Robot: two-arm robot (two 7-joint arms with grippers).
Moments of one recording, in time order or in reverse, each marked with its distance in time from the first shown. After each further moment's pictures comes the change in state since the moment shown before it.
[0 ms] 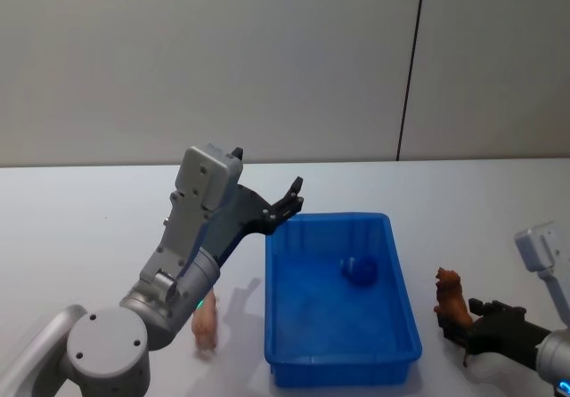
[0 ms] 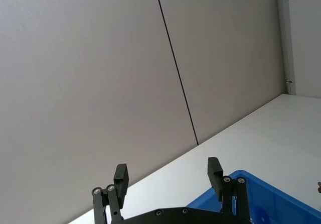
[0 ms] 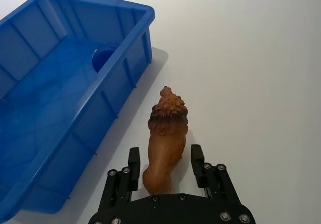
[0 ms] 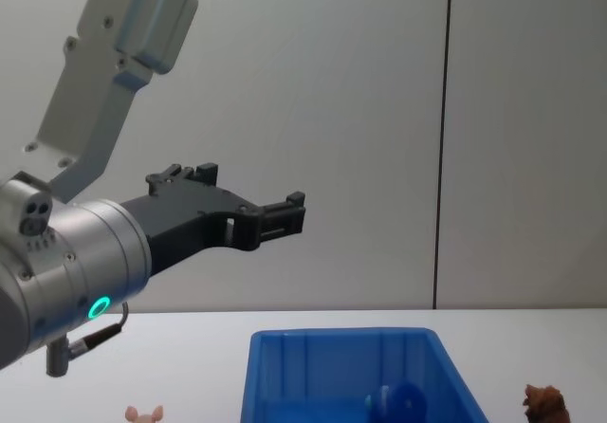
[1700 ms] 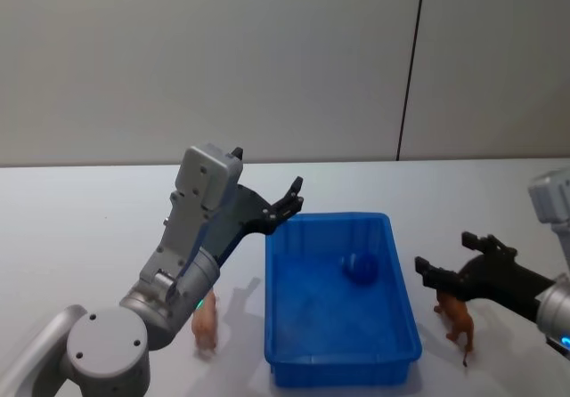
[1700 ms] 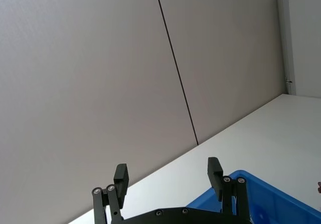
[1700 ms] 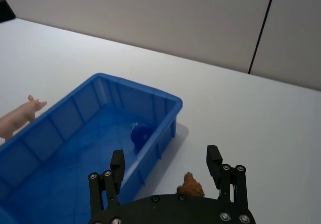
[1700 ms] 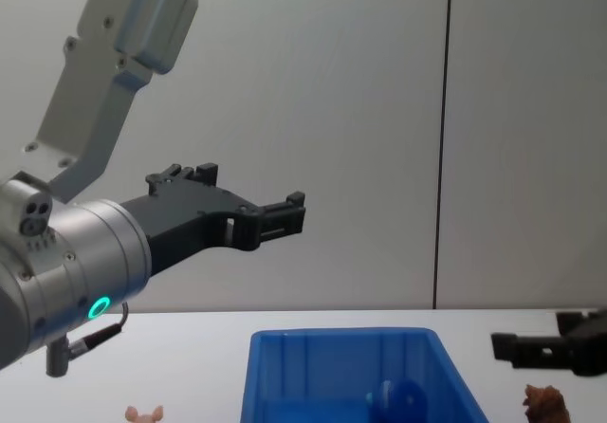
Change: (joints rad) left arm 0.000 0.000 0.000 0.000 0.000 0.000 0.000; right arm 0.040 0.004 0.025 -0.068 0.014 -0.120 0.090
